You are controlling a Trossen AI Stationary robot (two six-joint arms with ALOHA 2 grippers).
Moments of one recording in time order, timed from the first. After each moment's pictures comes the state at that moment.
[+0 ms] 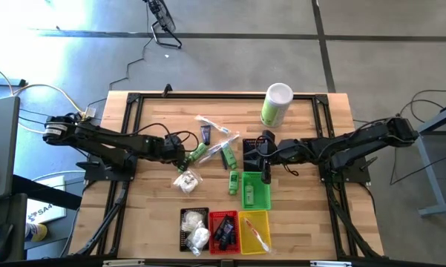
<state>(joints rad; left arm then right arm) -0.03 1.23 0.62 -0.52 -0.29 -1.04 0.14 1.22 0.71 0.12 0.21 0.10</state>
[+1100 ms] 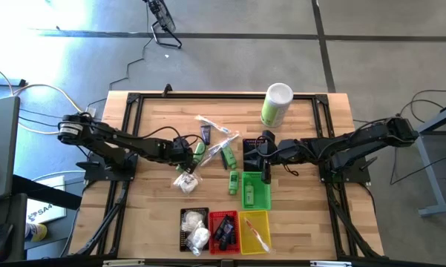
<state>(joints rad) -0.03 1.43 0.62 -0.38 -0.26 -1.01 0.14 1.22 0.71 0.11 0.21 0.10</state>
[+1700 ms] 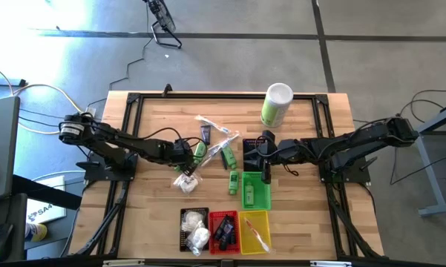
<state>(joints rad) -0.03 1.43 0.62 -0.35 -0.28 -0.89 0.14 1.22 0.71 0.11 0.21 0.10</state>
